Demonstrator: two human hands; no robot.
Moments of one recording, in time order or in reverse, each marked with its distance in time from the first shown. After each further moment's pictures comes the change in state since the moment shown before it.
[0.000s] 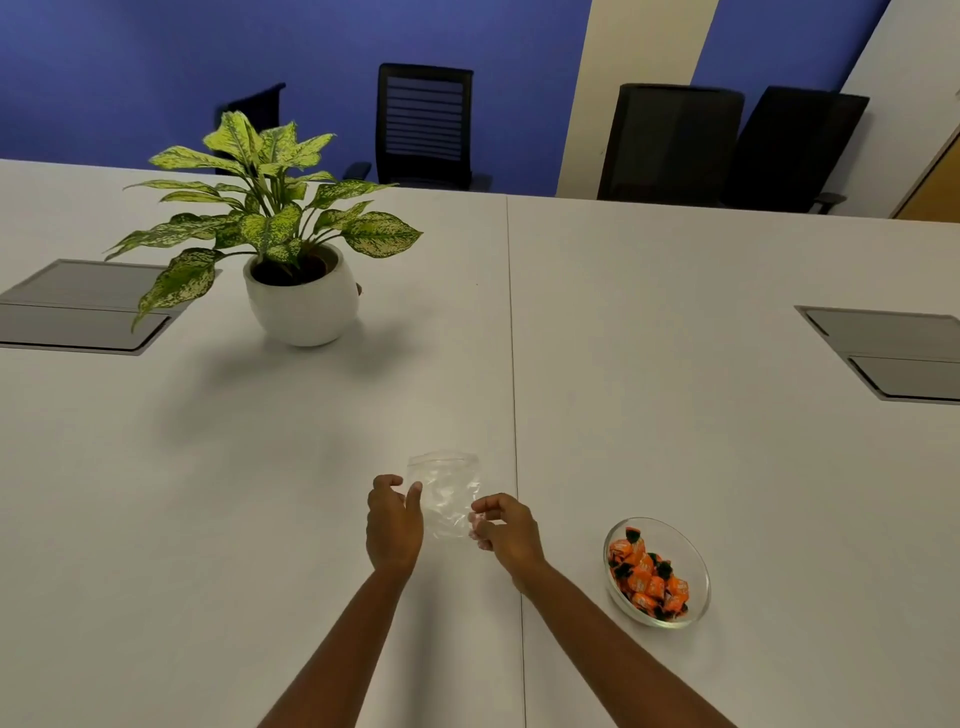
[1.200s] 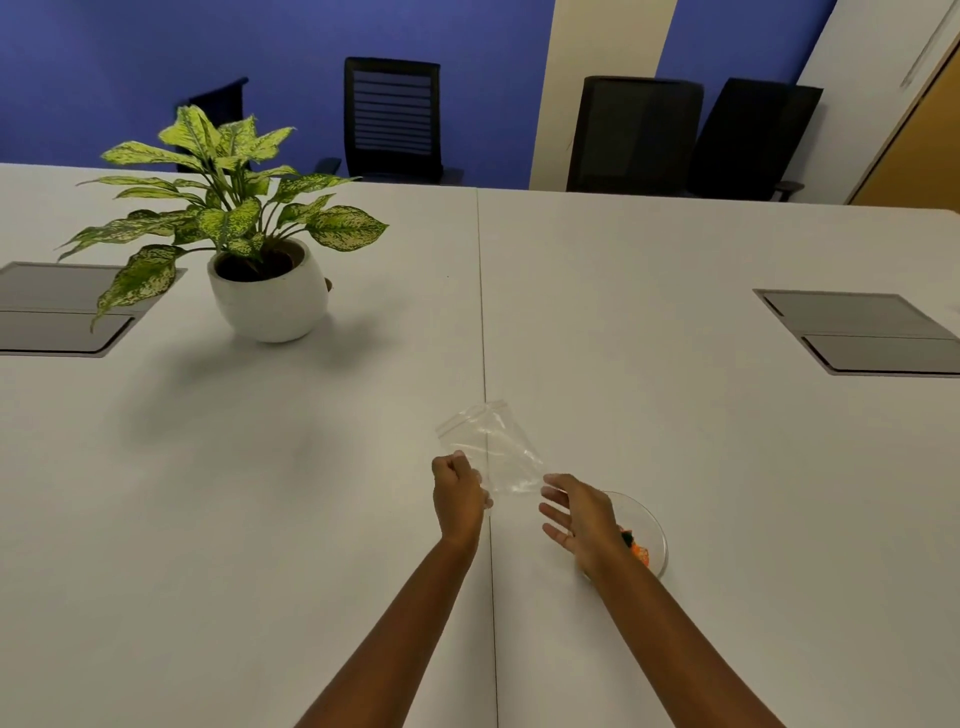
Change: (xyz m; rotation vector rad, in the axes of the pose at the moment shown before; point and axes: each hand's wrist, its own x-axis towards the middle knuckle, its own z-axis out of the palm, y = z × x) left_hand -0.062 0.073 0.050 -0.606 -0.215 -0.120; right_hand -0.045 -0.030 -0.093 0.428 0.262 0.314
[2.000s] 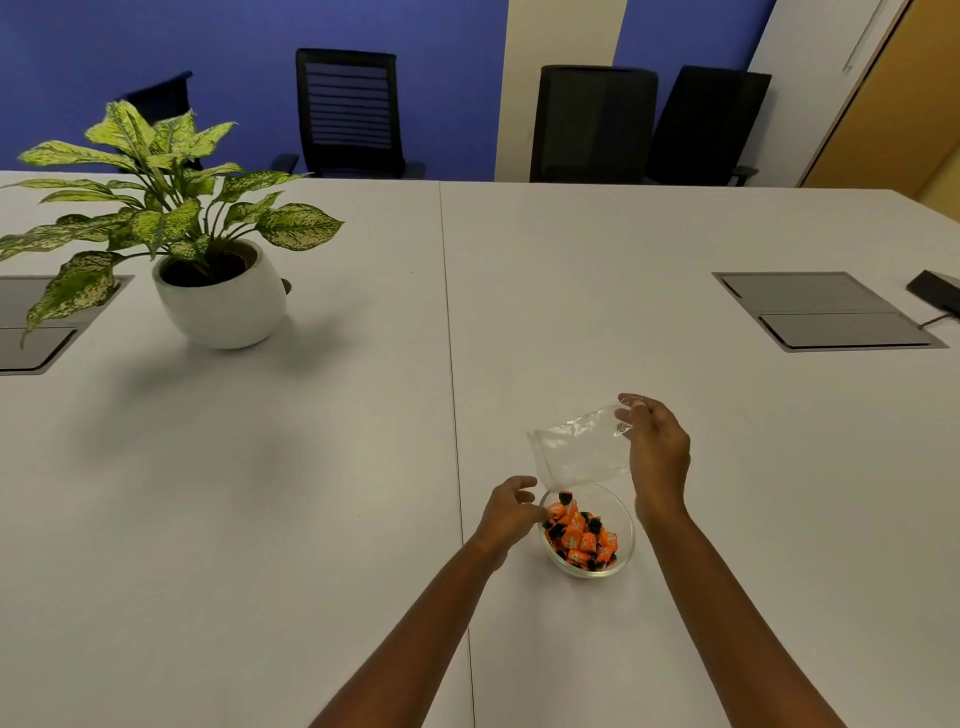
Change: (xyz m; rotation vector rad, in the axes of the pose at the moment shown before) left_hand -0.027 -0.019 0.047 0.394 -0.618 -0.170; right_hand -0.009 -0.059 -0.058 -0.096 0.380 -0.629
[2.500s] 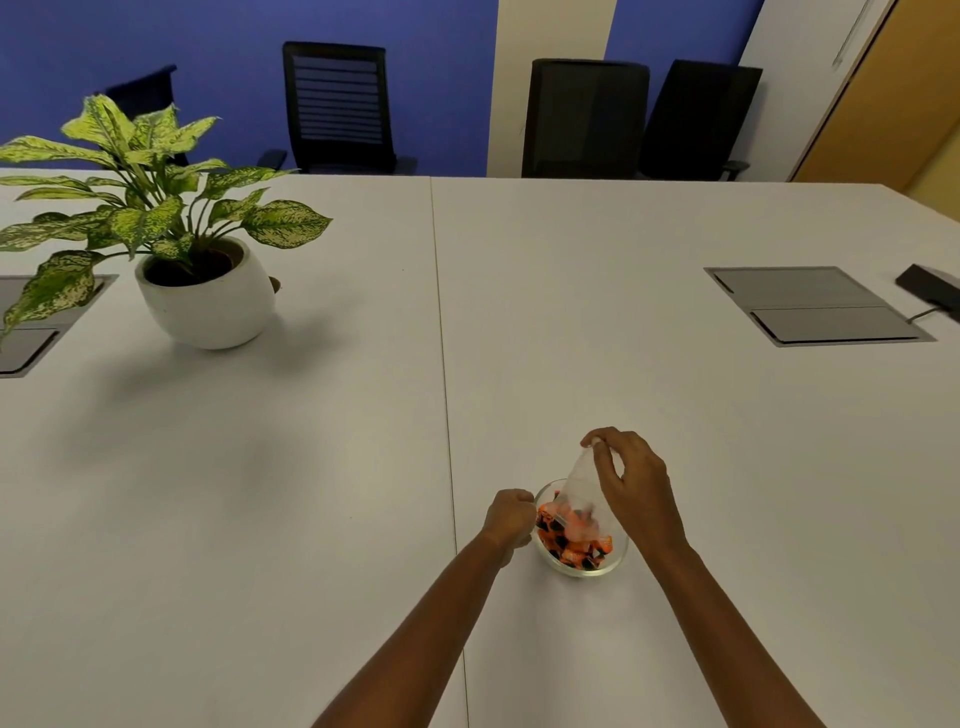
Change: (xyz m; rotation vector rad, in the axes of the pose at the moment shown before) left_hand 0.017 -0.005 0.015 -0.035 0.033 -0.176; right_hand -0.002 0.037 -0.014 -0.556 -0.277 -0.436
